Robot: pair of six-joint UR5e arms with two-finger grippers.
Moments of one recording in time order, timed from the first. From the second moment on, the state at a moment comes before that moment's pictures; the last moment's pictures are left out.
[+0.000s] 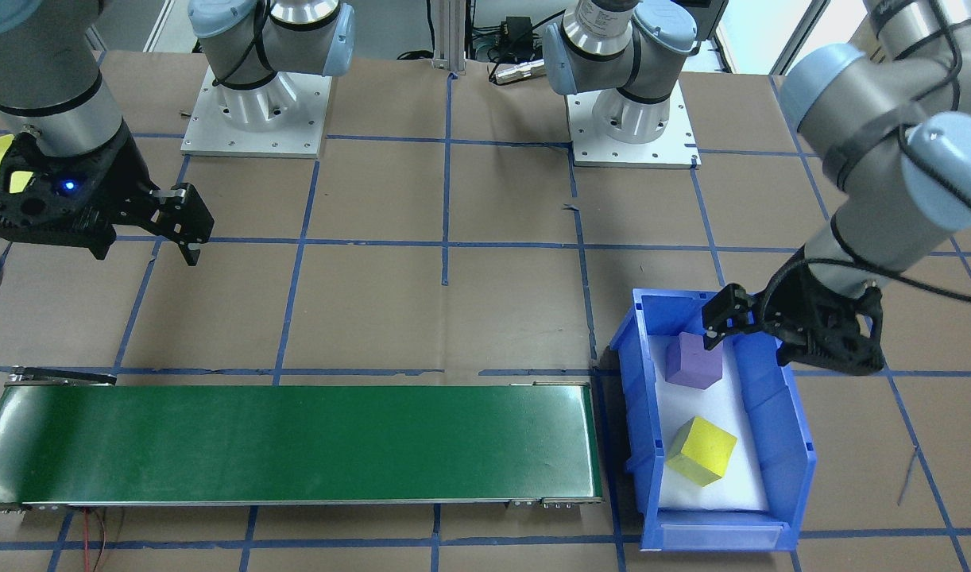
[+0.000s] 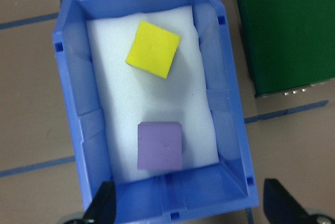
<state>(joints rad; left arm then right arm) -1.32 -1.84 -1.64 -1.21 1.46 0.43 1.48 -1.53 1.63 -1.77 -1.64 -0.07</state>
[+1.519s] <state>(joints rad) -1.33 -1.84 -1.73 -1.07 1.52 0.56 1.46 -1.53 1.64 -1.76 -1.65 -0.08</state>
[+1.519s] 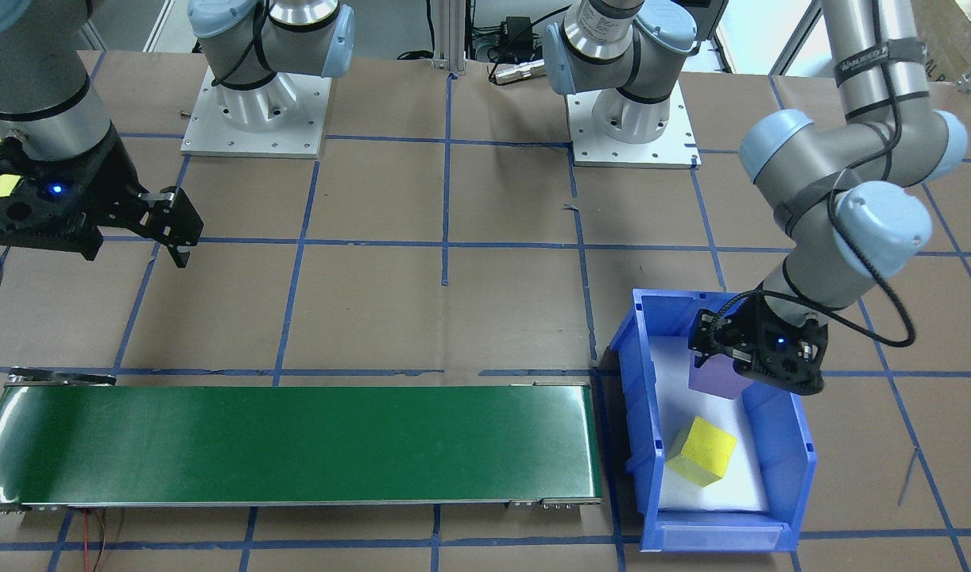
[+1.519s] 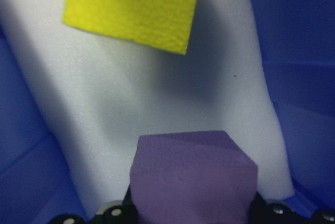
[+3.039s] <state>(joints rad) -1.70 -2.01 -1.60 -0.88 1.47 -0.03 1.46 -1.53 1.66 -1.77 -1.64 -0.07</state>
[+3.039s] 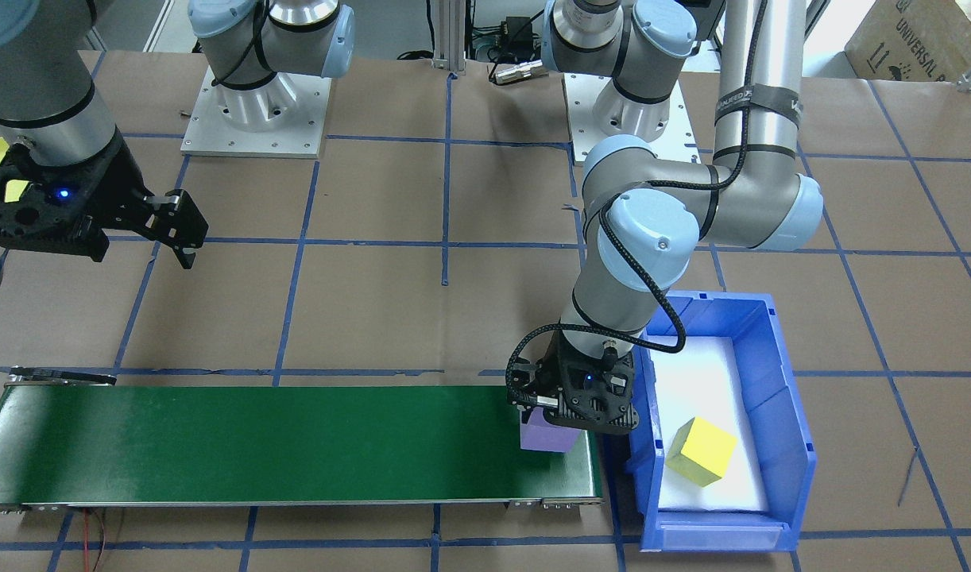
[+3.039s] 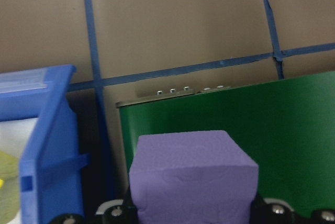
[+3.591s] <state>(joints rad) -1.58 -1.91 -1.59 -0.90 1.47 0.09 1.46 -1.53 1.66 -1.77 -1.64 -0.07</state>
